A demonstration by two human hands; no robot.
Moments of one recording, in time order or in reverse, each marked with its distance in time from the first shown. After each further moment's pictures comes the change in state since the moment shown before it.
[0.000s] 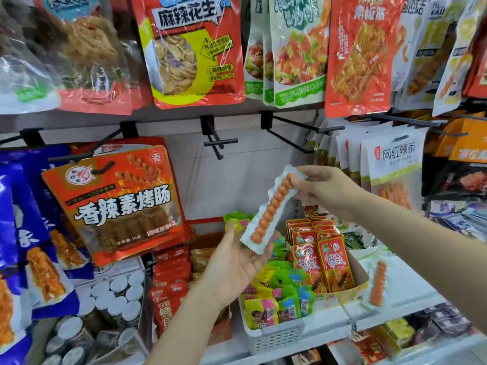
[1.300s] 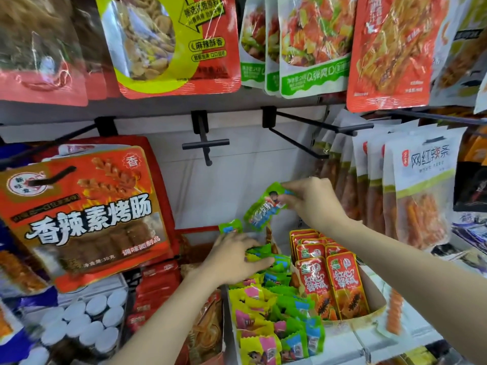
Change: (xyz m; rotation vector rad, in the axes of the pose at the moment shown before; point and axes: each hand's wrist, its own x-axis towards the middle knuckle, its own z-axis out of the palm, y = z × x) left_hand 0.098 0.032 -0.053 2.260 0.068 0.360; right_hand 0.050 0.034 0.021 -0.863 0.139 -0.439
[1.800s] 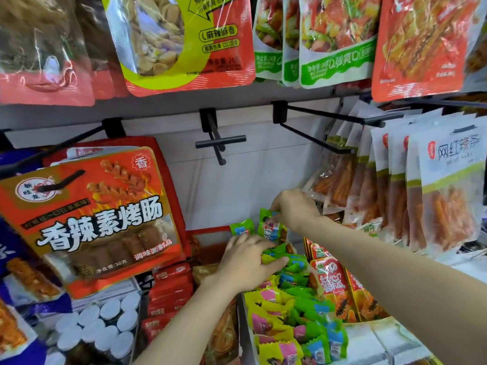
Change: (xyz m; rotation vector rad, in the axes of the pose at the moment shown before) left_hand -0.004 0.005 0.005 0.005 0.037 -0.019; right_hand 0.030 -0.004 0.070 -0.300 -0.368 0.194
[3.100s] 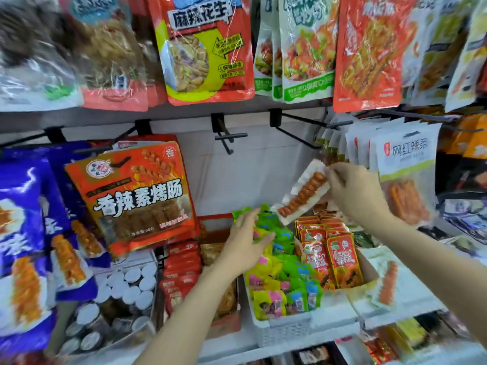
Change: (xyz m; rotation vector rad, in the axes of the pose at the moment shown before) left_hand -0.058 0.040 -0.032 -0.444 0.217 -0.079; right_hand -0.128 0.035 -0.089 0.296 0.600 0.000
